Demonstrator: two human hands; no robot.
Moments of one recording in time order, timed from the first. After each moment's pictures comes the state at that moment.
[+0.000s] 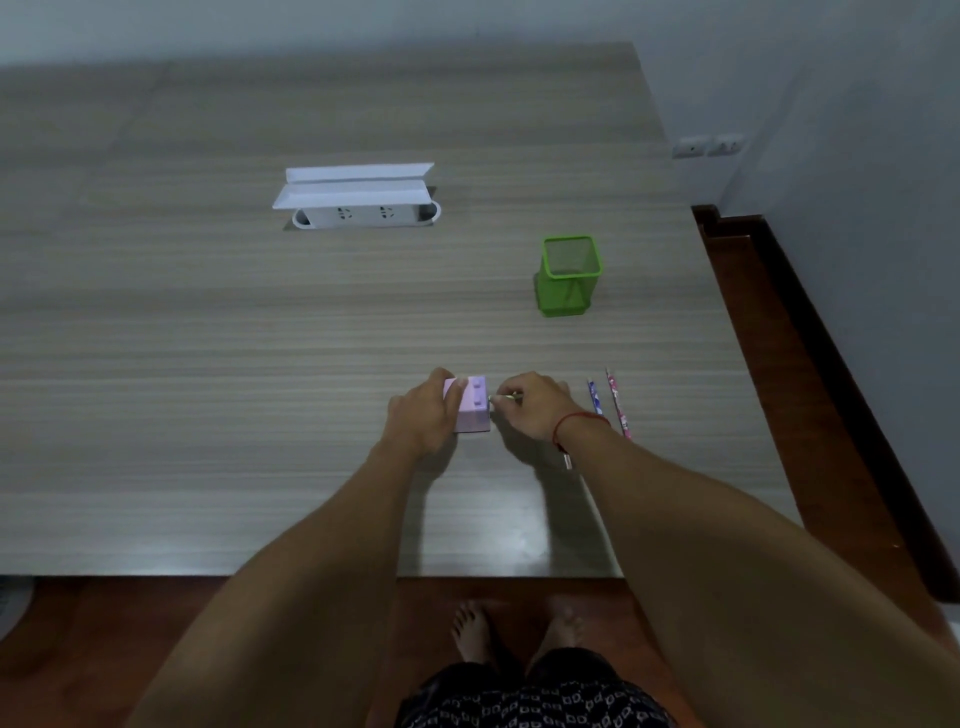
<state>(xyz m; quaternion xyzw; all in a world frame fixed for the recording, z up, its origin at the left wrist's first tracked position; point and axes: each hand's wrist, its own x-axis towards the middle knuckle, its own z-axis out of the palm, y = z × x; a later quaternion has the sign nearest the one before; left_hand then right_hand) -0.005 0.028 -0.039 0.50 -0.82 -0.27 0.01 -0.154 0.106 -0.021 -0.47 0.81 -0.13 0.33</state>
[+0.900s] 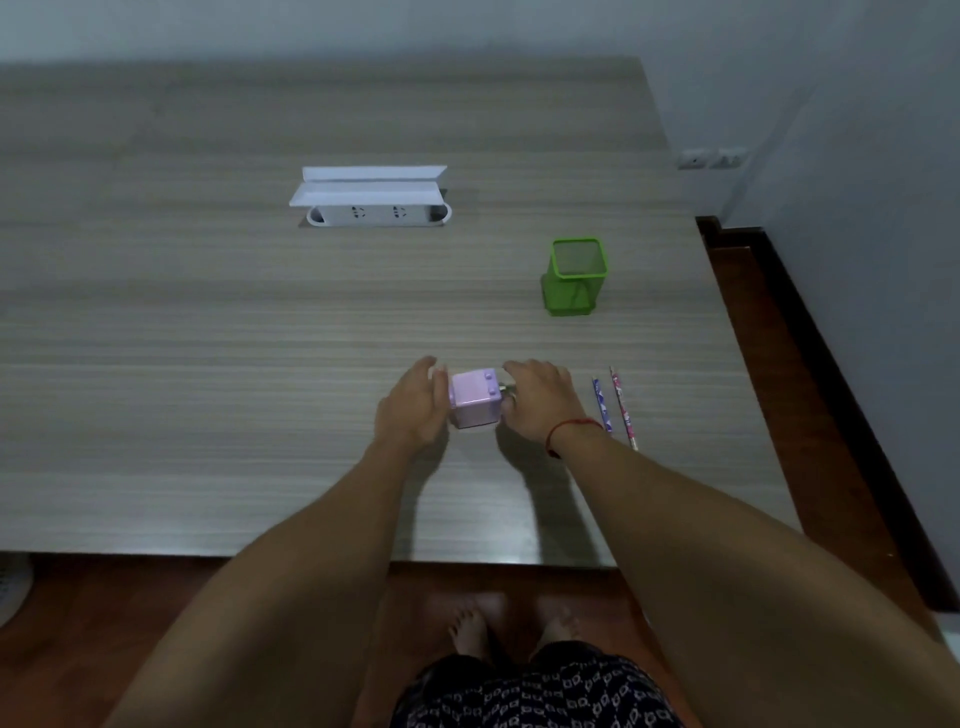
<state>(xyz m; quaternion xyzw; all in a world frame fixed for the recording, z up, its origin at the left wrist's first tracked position) 0.017 0.036 -0.019 0.54 -0.77 -0.33 0.09 -0.133 0.114 -0.005 -0.54 0.81 -0.09 0.19</state>
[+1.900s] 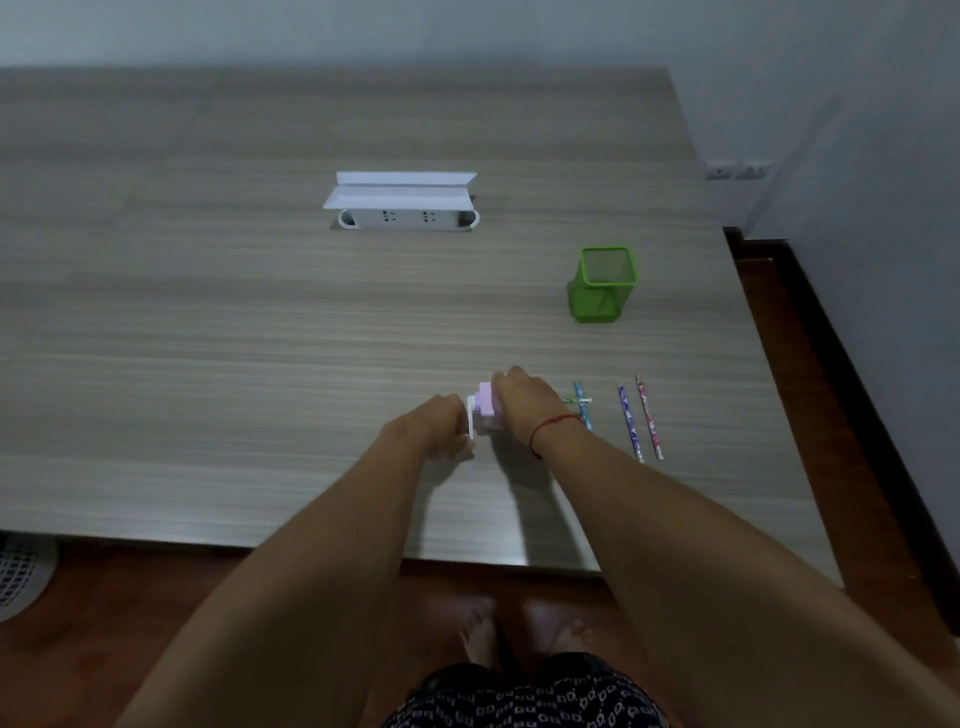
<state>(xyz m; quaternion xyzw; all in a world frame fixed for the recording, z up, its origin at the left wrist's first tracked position) 0.034 0.025 -0.005 0.42 -0.83 -0.32 -0.18 -0.088 0.083 0.012 -0.57 0.79 0.01 0.25</state>
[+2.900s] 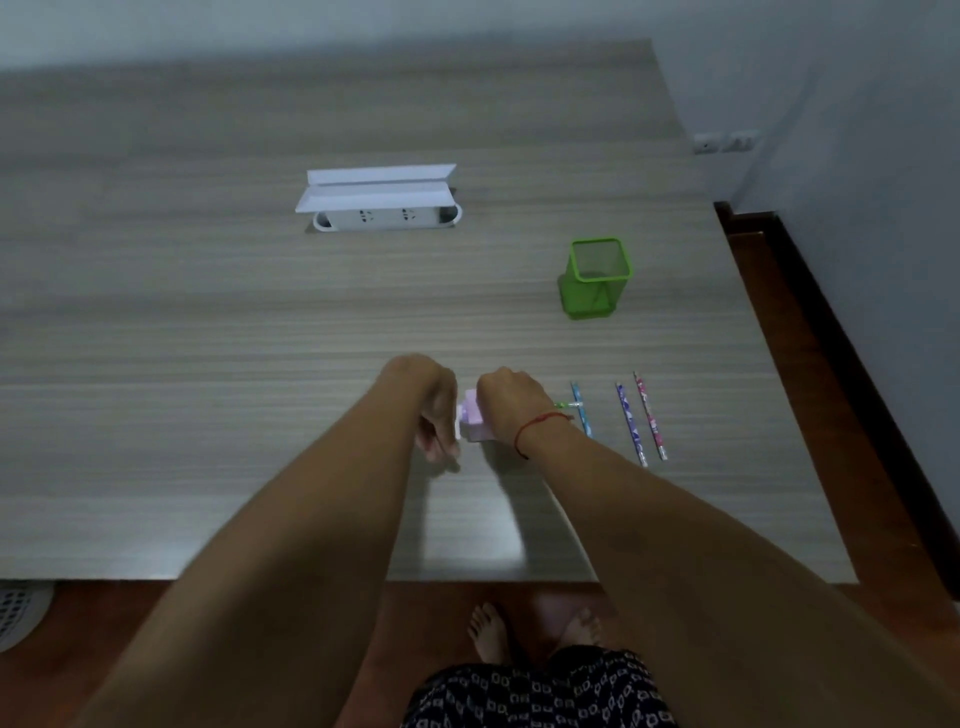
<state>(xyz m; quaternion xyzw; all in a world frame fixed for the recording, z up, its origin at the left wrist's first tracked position) -0.007 -0.037 0.016 0.41 -0.70 -0.35 -0.47 -0.087 0.072 0.032 -0.57 0.79 0.00 0.24</state>
